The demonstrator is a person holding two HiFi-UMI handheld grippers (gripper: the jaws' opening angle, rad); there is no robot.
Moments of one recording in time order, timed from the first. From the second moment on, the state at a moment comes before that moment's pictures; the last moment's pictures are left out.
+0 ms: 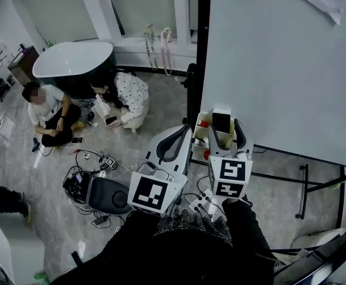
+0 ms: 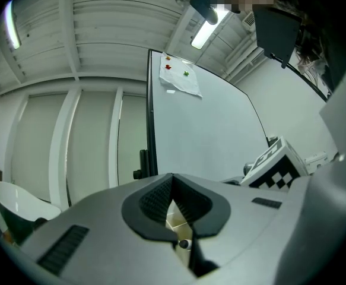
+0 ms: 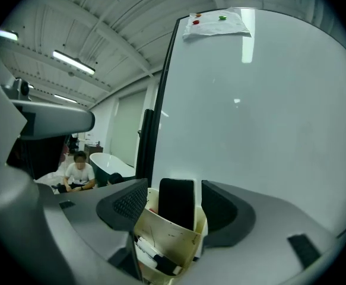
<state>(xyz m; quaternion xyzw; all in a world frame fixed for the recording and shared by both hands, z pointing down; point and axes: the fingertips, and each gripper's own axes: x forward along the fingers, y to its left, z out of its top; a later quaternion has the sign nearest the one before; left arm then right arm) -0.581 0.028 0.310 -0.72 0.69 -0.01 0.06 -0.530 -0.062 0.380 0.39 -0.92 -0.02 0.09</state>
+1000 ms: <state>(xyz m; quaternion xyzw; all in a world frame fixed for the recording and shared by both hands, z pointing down) -0.587 0.020 0.319 -0.74 0.67 0.00 0.06 -0.542 -0.094 0.407 0.43 -0.89 -0.02 0.15</state>
